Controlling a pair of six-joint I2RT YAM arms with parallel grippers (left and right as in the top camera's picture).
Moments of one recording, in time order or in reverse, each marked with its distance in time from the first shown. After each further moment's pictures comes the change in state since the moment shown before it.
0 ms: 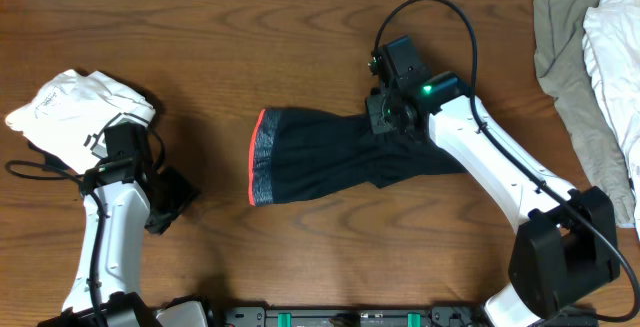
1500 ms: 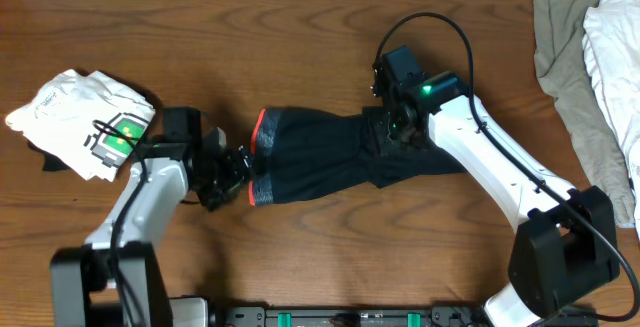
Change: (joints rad) left arm -0.253 0.194 0.001 0.187 0.426 0.063; right arm 0.000 0.003 0.000 -0.203 -0.040 -0.038
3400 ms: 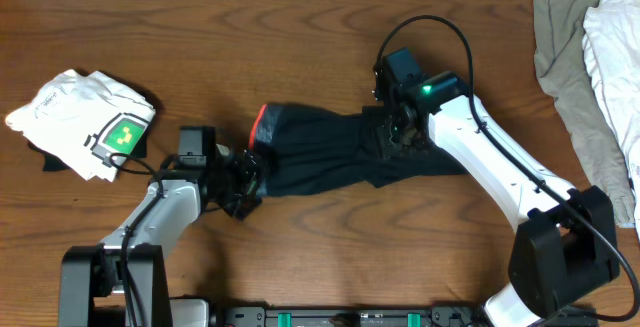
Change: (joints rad) left arm -0.052 -0.032 -0.187 0.369 0.070 -0.507; right arm 0.000 0.000 0.000 -0.035 0.008 -0.004
